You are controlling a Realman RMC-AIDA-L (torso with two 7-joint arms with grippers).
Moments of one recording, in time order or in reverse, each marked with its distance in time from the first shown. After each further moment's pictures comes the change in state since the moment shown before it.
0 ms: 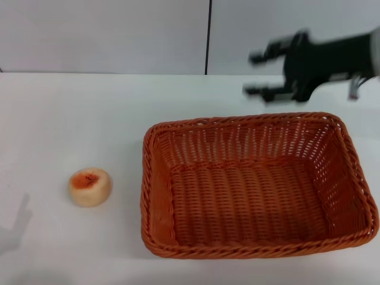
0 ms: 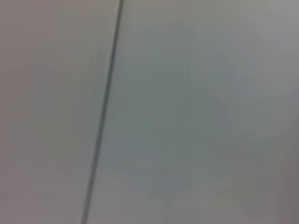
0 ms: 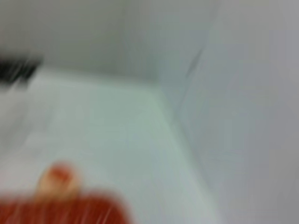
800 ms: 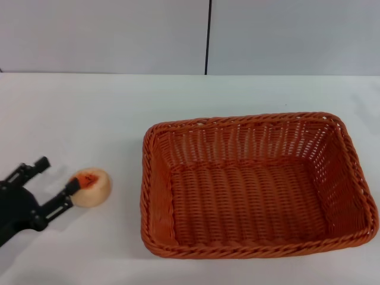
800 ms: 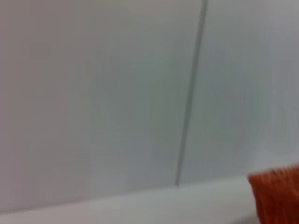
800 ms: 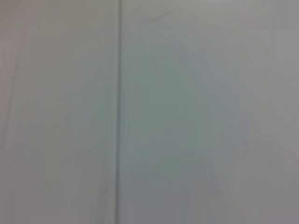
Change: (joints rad) left arm -0.278 -0.001 0.421 0.332 0.012 -0.123 -0.306; right arm -0.418 0.006 0.099 0.550 1.218 -0.114 -0.625
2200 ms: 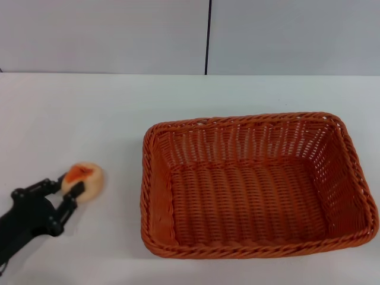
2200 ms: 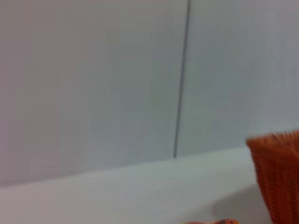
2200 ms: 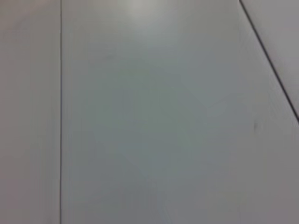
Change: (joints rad) left arm -0.004 -0.003 0.030 -0.089 -0.007 -0.113 0.094; right arm 0.004 -0.004 0.162 0.174 0.031 -0.119 -0.018
